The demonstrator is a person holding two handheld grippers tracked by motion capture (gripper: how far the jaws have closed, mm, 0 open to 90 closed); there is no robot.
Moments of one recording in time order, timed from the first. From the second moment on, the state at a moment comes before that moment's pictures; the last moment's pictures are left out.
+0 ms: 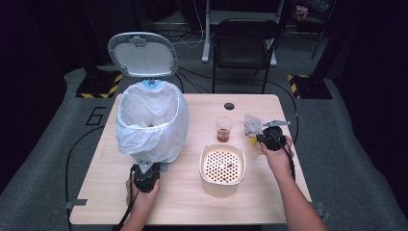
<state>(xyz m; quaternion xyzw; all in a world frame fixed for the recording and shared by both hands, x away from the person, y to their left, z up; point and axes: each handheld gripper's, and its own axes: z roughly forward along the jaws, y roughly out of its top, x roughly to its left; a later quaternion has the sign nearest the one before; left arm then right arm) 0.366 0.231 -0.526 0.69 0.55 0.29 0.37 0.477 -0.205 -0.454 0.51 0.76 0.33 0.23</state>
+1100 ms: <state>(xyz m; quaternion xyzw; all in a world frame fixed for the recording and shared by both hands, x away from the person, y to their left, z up) 0.366 0.231 -0.527 0.69 0.55 0.28 0.37 0.462 -0.204 -0.451 0.51 0.76 0.33 0.25</state>
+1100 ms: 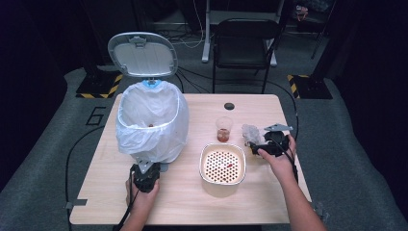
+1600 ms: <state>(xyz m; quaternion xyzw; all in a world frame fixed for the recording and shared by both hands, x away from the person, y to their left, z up) 0.366 0.232 -0.527 0.69 0.55 0.28 0.37 0.489 -0.206 -0.484 0.54 0.76 0.29 0.22</state>
